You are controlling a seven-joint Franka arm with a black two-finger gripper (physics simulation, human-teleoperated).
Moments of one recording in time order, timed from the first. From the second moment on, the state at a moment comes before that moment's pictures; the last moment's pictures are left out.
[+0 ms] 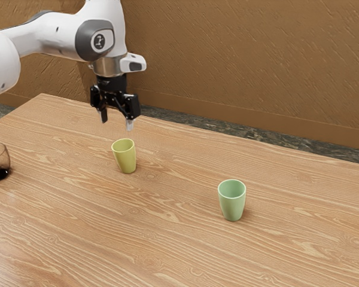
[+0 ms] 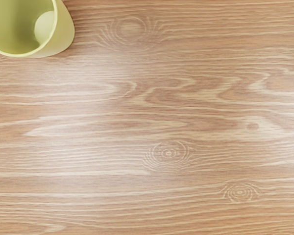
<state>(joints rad) -0.14 0.25 0.15 -1.51 0.00 1.62 0.04</state>
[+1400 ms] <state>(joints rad) 0.01 0.68 0.14 -1.37 -0.09 2.00 0.35</state>
